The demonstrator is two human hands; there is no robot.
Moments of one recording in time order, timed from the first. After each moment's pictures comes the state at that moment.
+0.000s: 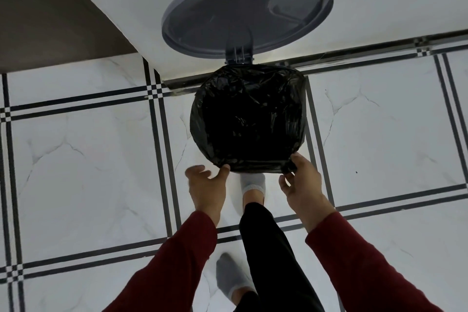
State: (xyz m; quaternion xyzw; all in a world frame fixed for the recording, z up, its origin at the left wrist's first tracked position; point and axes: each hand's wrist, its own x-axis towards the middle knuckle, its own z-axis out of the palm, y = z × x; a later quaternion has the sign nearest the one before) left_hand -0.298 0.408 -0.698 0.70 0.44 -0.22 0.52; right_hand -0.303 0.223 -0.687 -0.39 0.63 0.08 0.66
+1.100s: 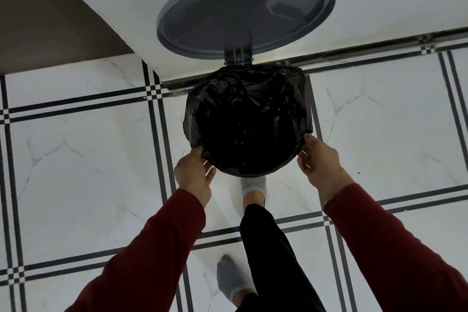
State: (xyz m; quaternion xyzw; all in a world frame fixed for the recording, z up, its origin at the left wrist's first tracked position) left_hand -0.242 0.422 -0.693 0.48 0.56 -0.18 0.65; right_hand -0.259 0.169 -0.706 -0.43 0.63 0.09 0.64
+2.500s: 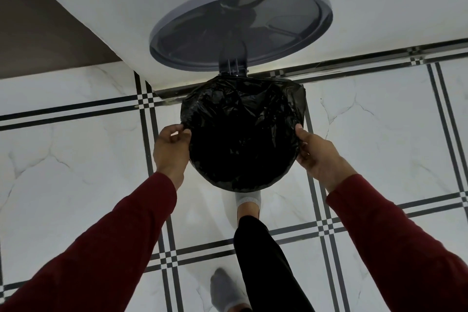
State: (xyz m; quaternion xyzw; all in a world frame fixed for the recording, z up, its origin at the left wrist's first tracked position) left_hand -0.174 0.447 -0.717 0.73 0.39 -0.14 0.54; right_hand -0.217 0.145 -0.718 -0.47 0.57 0.15 0.66
